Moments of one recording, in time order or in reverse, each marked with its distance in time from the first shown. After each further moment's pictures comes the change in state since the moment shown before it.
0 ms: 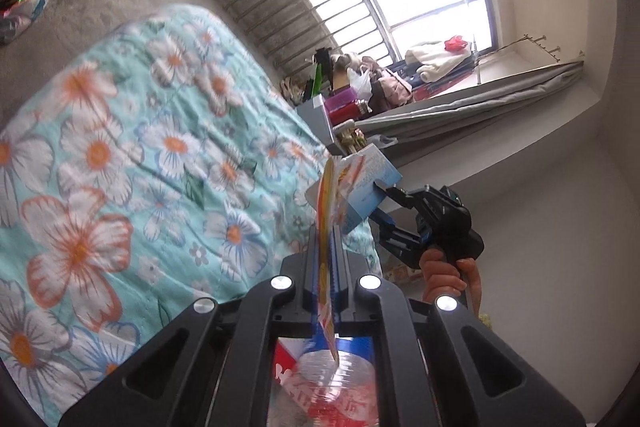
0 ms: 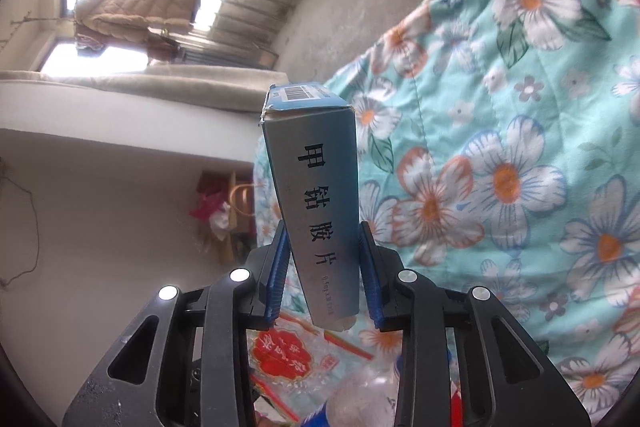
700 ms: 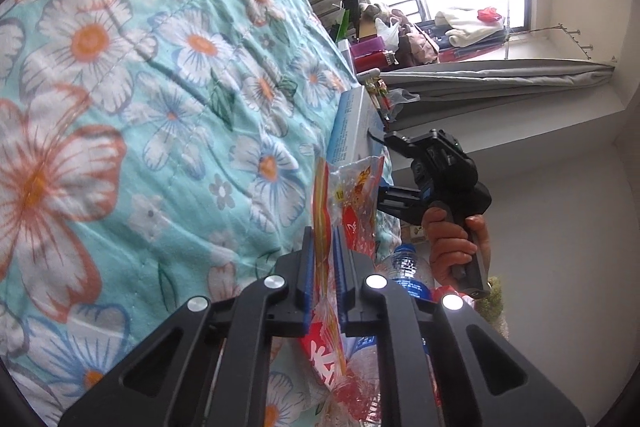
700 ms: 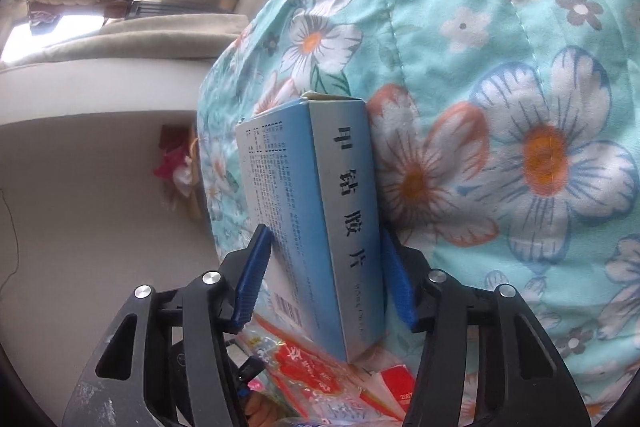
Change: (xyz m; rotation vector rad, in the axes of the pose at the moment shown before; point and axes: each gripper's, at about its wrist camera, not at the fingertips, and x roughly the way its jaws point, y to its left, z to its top) left arm 0.043 0.043 -0.027 -0.117 0.214 0.023; right arm 0.067 -0.018 0.003 0.040 0.243 -0.128
